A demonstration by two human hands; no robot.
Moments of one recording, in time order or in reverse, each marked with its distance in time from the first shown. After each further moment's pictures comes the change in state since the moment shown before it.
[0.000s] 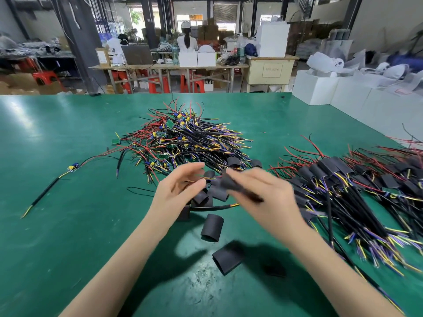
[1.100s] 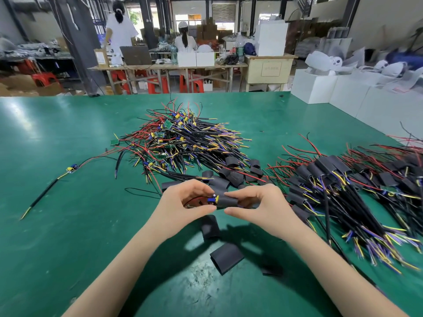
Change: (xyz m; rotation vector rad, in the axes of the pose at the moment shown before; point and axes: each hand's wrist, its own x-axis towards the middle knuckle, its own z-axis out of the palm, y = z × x) left_hand -0.006 -0.013 0.001 0.160 -0.190 -0.078; right_hand -0.010 0.009 -0.001 0.311 -0.342 0.541
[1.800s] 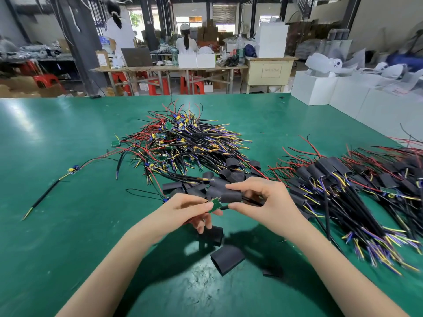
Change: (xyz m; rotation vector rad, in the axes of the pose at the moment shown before) left_hand -0.001 0.003 -0.009 -0.143 -0.316 -0.295; right_hand 0.003 0.003 -0.008 -0.030 0.090 -0.243
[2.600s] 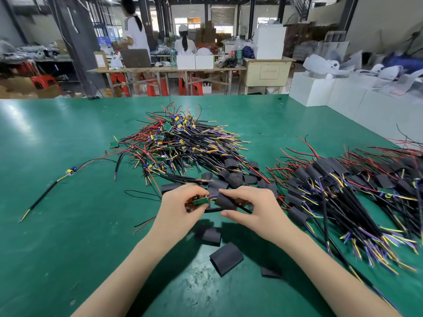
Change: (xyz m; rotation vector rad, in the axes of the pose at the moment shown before) left_hand 0.005 -0.003 0.015 0.667 0.576 0.474; right_hand -0.004 0.008 0.015 -0.119 -0.094 -0.024
